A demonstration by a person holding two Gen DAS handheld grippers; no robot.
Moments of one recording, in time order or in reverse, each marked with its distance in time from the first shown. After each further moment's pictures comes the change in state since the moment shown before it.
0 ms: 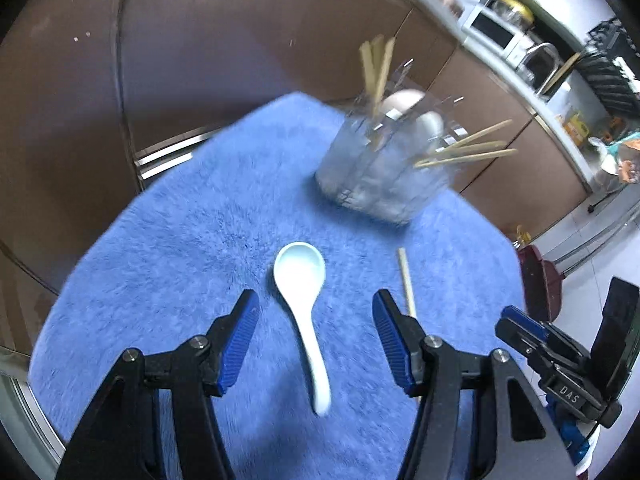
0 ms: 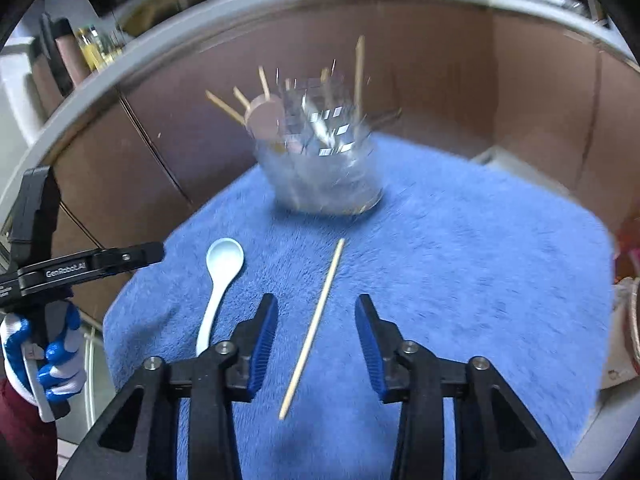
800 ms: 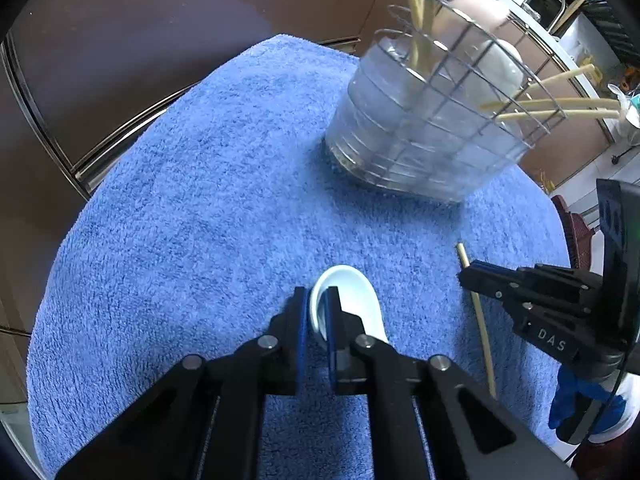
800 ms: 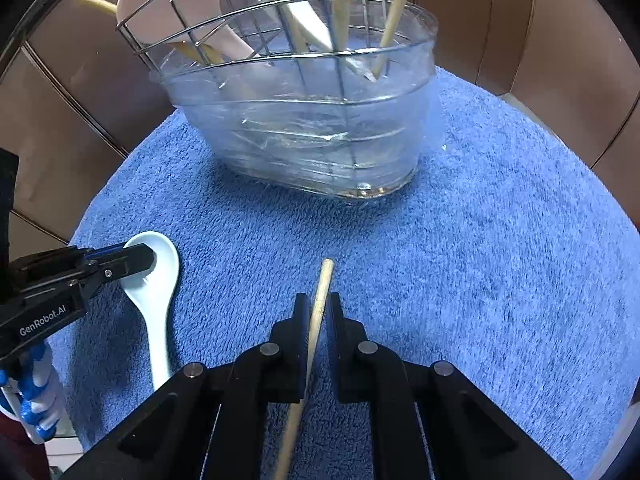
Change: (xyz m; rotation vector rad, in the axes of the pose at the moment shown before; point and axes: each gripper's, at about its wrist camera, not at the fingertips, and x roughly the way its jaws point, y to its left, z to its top) left arm 0.096 0.004 0.037 0.139 0.167 0.041; right arm 0.133 -0.007 0.044 -0.024 0.311 -0.090
